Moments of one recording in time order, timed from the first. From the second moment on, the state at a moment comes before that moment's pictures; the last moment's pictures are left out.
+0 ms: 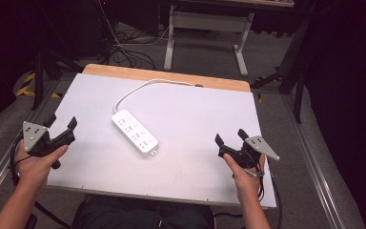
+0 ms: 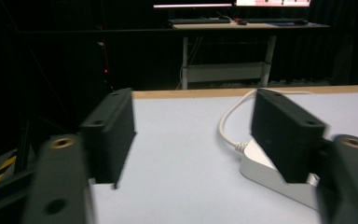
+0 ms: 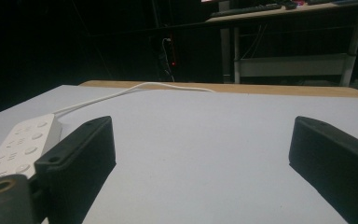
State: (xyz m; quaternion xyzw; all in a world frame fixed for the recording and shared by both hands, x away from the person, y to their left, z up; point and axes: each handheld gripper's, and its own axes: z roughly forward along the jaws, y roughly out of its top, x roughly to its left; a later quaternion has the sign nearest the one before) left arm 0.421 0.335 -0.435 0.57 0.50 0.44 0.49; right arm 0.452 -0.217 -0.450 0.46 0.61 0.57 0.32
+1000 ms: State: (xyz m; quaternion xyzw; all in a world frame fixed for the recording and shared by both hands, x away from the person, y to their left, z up) left arm 0.424 0.345 -0.426 0.58 0.49 0.42 0.50; right arm 0.451 -0.217 -0.450 0.45 0.61 0.57 0.32
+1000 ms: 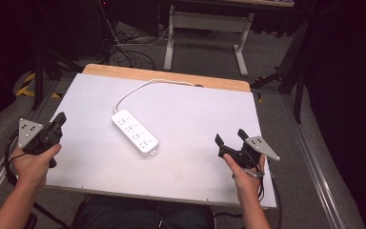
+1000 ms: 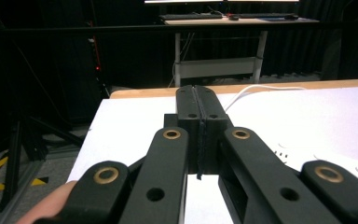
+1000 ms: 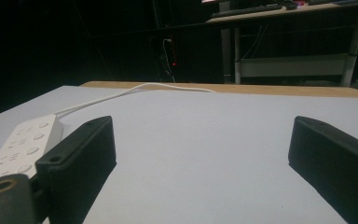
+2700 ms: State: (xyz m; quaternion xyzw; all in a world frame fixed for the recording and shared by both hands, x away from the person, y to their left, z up) left arm 0.481 0.253 -0.413 0.74 0.36 0.30 0.48; right arm 0.447 -0.221 -0.450 0.46 0.60 0.57 0.32
